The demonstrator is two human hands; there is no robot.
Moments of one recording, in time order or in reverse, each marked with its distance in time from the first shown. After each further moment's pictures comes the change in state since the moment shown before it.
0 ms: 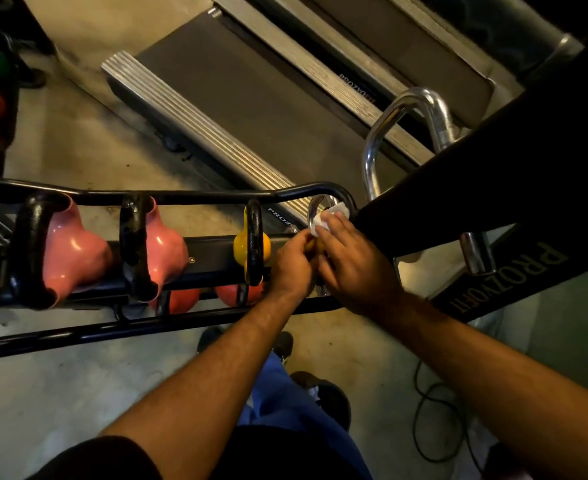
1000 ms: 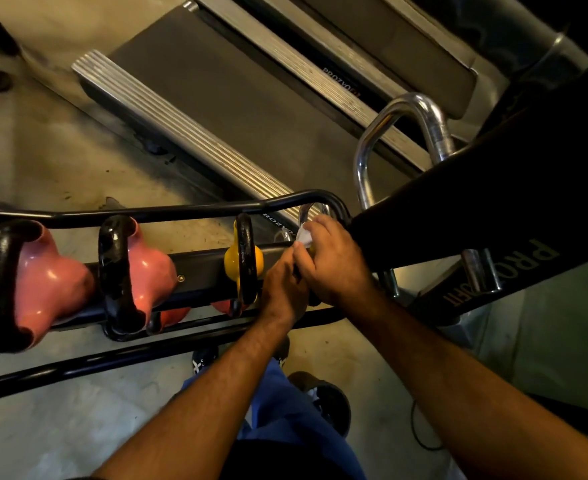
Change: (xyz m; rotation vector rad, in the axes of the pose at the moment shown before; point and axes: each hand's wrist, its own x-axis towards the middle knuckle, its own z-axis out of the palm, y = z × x) left_hand 0.001 -0.021 -0.007 0.319 -0.025 0.181; right_hand 0.049 -0.020 0.007 0.280 -0.141 0.515
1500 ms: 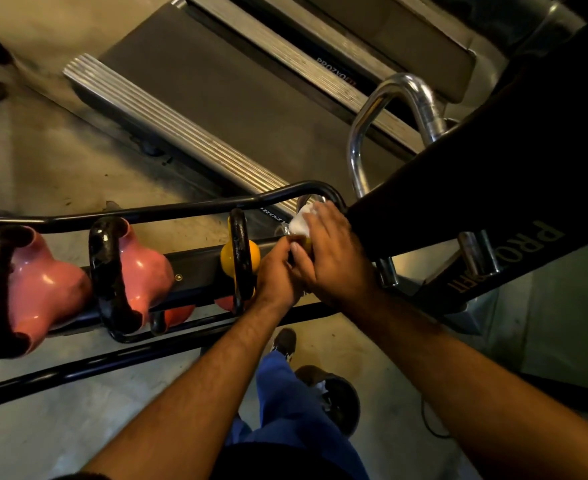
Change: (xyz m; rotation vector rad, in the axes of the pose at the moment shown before) left_hand 0.008 0.015 -0.009 -0.470 -0.026 -0.322; right_hand -0.015 0.021 0.011 -0.165 0.122 -0.176
